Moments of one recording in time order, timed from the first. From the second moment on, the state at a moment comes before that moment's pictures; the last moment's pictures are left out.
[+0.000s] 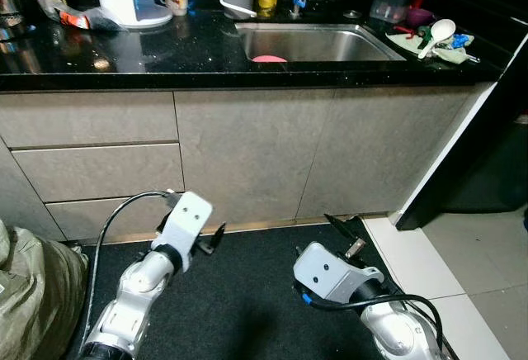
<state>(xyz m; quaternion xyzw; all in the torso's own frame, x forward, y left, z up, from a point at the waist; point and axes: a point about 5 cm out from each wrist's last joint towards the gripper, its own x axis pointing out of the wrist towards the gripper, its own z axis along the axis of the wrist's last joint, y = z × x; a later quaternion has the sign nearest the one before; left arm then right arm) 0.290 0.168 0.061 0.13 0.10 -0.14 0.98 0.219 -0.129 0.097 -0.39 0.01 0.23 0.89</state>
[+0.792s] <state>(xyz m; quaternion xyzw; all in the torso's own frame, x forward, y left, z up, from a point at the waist) 0.295 0.192 0.034 0.06 0.15 -0.09 0.98 0.223 -0.134 0.093 -0.29 0.07 0.20 0.93</state>
